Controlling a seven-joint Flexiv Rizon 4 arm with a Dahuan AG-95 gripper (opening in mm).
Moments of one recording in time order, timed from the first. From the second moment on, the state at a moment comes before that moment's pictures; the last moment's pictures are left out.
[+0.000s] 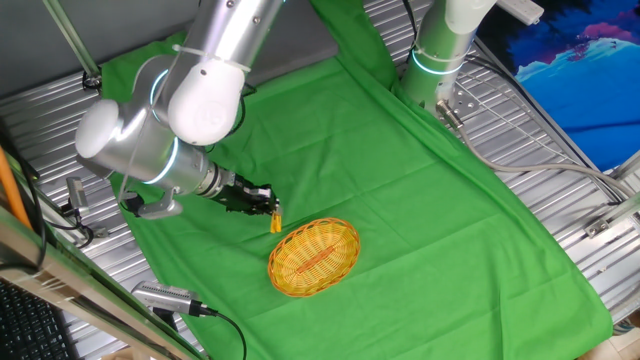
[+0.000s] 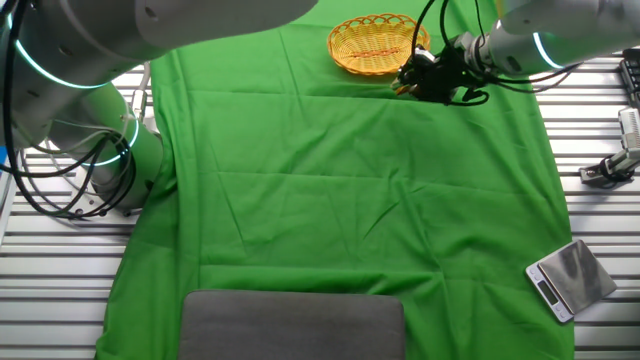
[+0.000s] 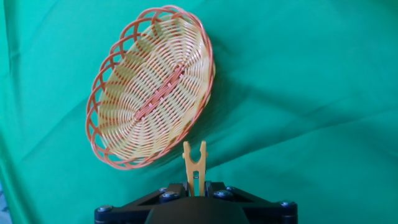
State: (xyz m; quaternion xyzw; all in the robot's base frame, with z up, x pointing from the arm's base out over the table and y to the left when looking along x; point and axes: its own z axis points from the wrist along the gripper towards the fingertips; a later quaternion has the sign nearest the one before) arm 0.517 0.148 0.059 0.45 -0.84 -0.24 0.19
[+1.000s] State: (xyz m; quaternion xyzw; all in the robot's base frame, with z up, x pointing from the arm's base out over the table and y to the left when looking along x) arm 0.518 0.148 0.059 0.39 -0.87 -0.19 0.24
